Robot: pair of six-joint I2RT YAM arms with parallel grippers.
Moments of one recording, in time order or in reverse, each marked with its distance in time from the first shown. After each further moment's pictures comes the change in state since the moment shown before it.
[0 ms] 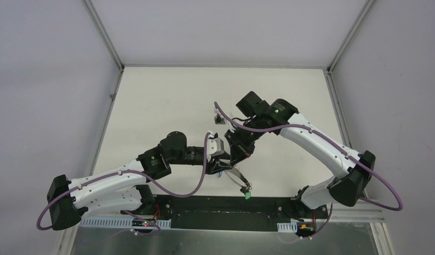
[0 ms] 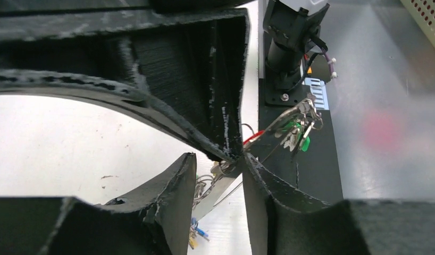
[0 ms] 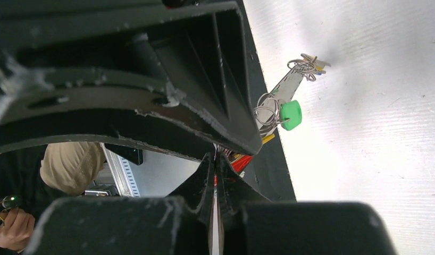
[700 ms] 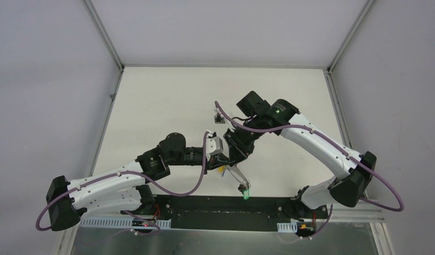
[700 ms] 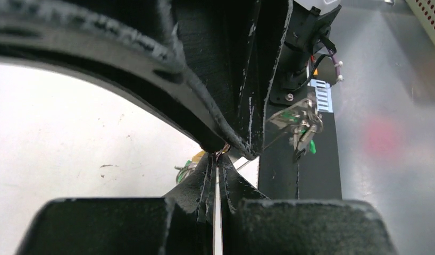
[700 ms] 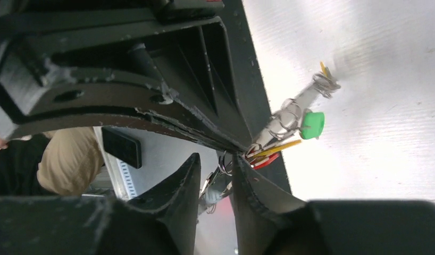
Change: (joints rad) left arm -0.007 -0.010 -0.015 0.001 -0.024 -0.024; right arm -0.001 -0.003 0.000 0.011 -0.011 0.007
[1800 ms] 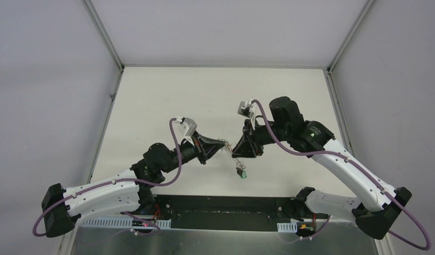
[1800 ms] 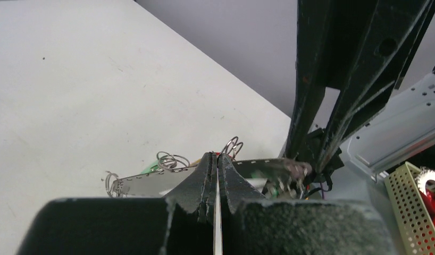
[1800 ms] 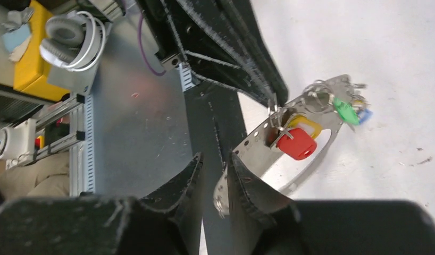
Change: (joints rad) left arm 0.000 -0.147 -0.175 0.314 -0.438 -0.438; right arm -0.083 -0.381 -0.307 0.484 -0.031 0.164
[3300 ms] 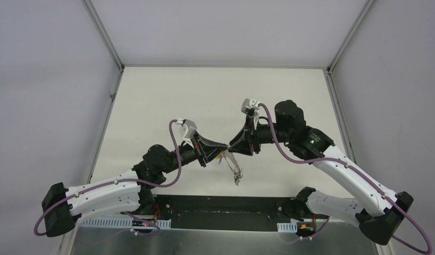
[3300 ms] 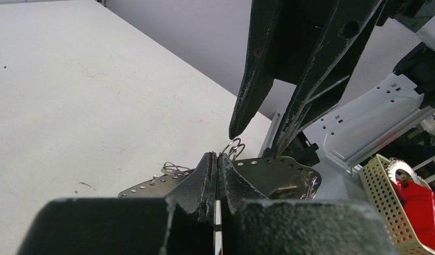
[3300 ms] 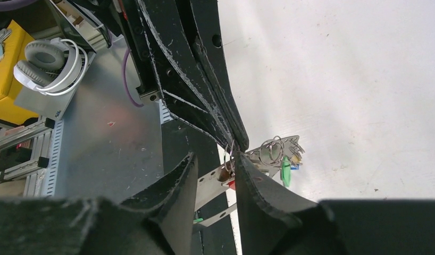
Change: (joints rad) left arm 0.000 0.011 -0.038 0.115 0.070 -0.043; right arm 0.000 -0.066 -0.132 0.286 0.025 0.017
